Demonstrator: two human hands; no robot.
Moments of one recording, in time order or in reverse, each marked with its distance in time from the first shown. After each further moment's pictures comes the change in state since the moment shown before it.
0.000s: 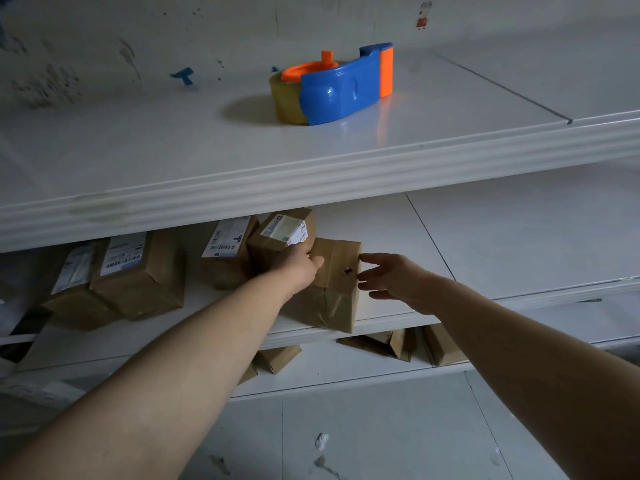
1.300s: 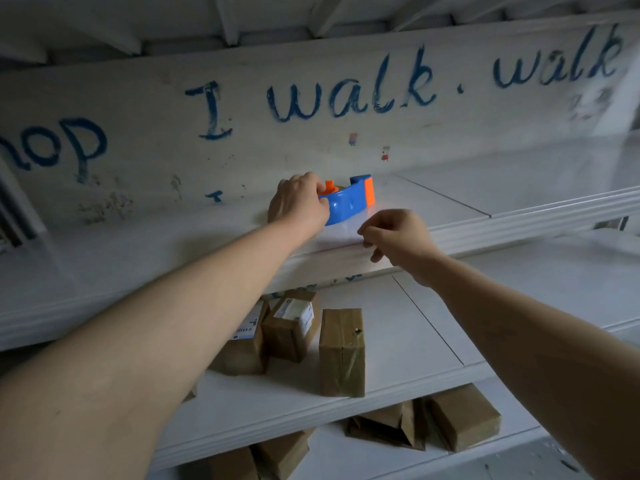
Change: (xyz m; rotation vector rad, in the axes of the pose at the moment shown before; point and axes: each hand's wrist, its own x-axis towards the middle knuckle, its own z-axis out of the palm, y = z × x) left_hand -0.076 0.147 -0.154 0.272 0.602 0.635; right_hand -0.106 -0.160 0.017 -0.267 0.582 -0.617
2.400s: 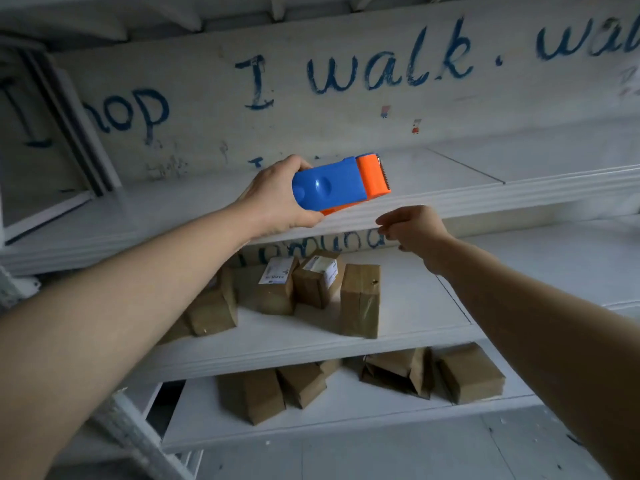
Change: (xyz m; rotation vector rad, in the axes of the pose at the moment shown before) left_hand -0.130 -0.034 -0.103 -0.152 -0.148 0.060; right_hand -0.076 -0.004 0.008 0.081 -0.087 0.204
